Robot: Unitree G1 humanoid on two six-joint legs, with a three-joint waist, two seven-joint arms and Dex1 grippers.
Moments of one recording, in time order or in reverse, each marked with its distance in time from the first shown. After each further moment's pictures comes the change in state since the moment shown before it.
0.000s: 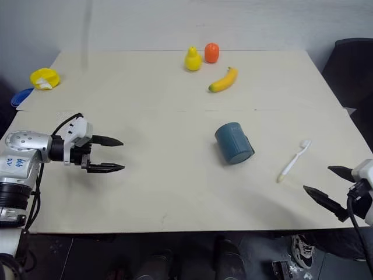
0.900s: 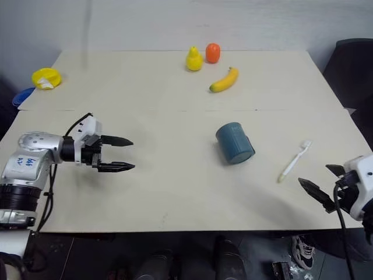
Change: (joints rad) left arm 0.008 -0.084 0.003 -0.132 -0.049 0.143 0.061; right arm -0.082 0.063 0.057 -0.118 0.029 0.204 -0.228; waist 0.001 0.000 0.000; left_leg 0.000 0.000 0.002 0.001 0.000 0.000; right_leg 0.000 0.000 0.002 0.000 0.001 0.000
